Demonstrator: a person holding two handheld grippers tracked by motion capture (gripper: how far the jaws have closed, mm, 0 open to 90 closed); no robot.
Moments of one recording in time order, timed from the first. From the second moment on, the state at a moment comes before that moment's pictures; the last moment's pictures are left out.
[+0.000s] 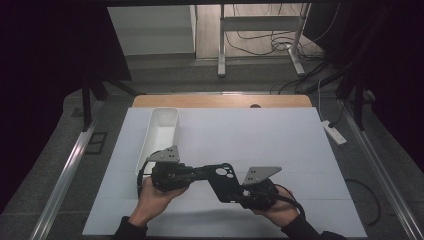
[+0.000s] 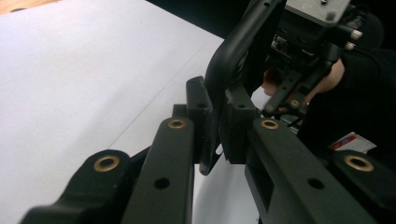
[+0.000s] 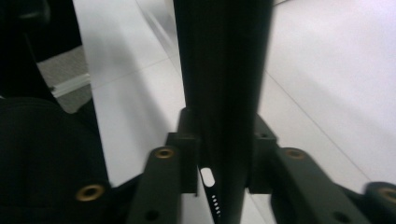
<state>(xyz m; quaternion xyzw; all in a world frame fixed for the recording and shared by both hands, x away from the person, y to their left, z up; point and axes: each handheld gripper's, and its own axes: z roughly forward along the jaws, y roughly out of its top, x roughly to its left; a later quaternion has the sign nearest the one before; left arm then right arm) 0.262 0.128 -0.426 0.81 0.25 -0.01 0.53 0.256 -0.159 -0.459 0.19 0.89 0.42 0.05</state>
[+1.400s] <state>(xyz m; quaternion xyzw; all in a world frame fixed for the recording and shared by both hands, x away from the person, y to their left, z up) 0.285 0.170 -0.402 0.82 0.27 0.05 0.50 0.251 -0.186 -0.457 0.28 0.88 0.37 0.08</state>
